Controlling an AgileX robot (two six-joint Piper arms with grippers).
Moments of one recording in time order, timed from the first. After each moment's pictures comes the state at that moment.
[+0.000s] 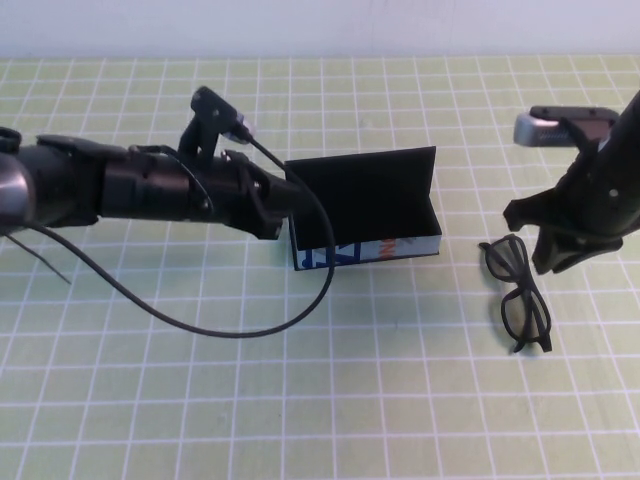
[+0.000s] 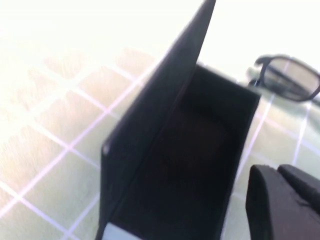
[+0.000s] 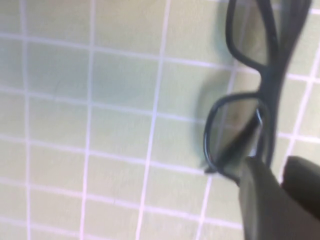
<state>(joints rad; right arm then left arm) 0.23 1.77 -1.41 0.20 1.12 0.02 -0.24 1.96 -1.26 -1.49 0.84 1.77</state>
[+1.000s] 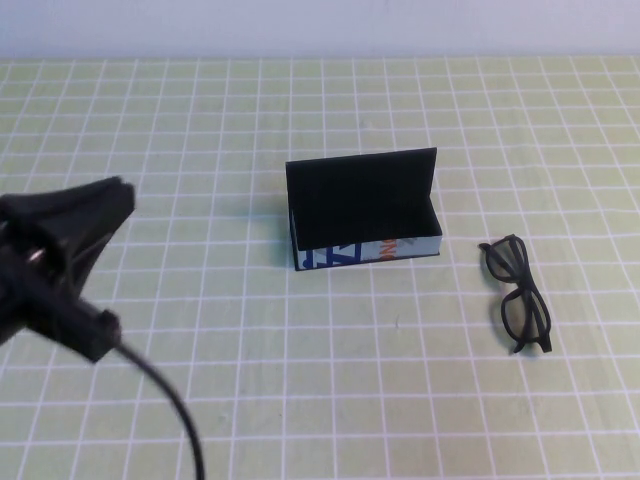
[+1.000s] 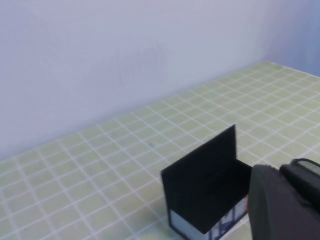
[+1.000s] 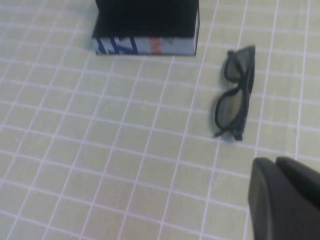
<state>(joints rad) 0.23 0.53 -0.76 0.22 0.96 -0.01 -0.24 0.83 -0.57 -1.69 0.40 1.81</state>
